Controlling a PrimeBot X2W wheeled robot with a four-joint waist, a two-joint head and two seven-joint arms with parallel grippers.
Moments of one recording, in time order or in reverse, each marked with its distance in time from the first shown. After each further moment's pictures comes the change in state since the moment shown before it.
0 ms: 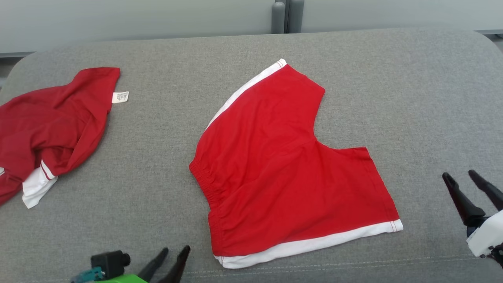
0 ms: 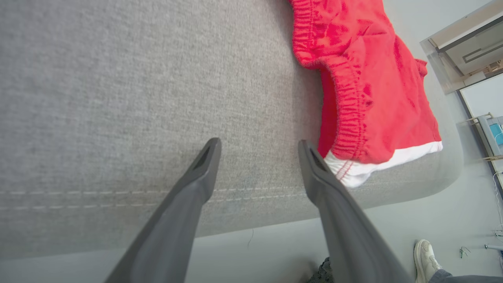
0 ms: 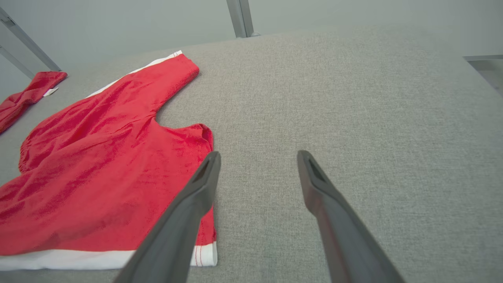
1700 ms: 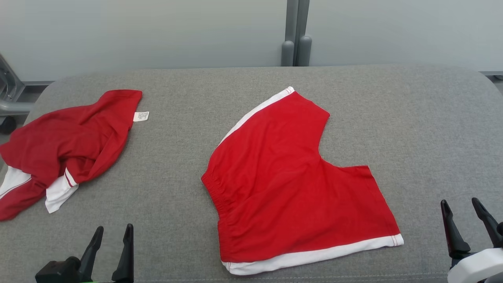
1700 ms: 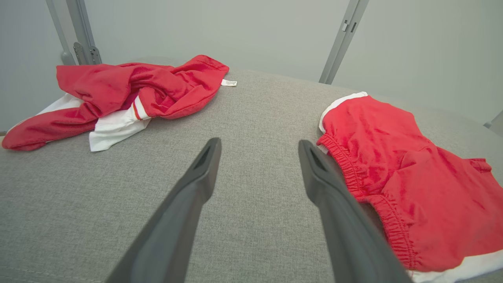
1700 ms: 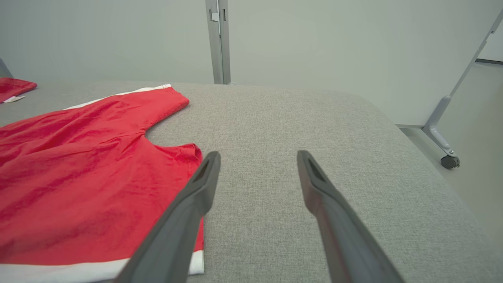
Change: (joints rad) left arm 0.255 -0.163 0.644 -0.216 0.650 0.056 -0.003; right arm 0.243 0.387 -0.420 -0.006 -0.601 -0.022 0.000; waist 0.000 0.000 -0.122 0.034
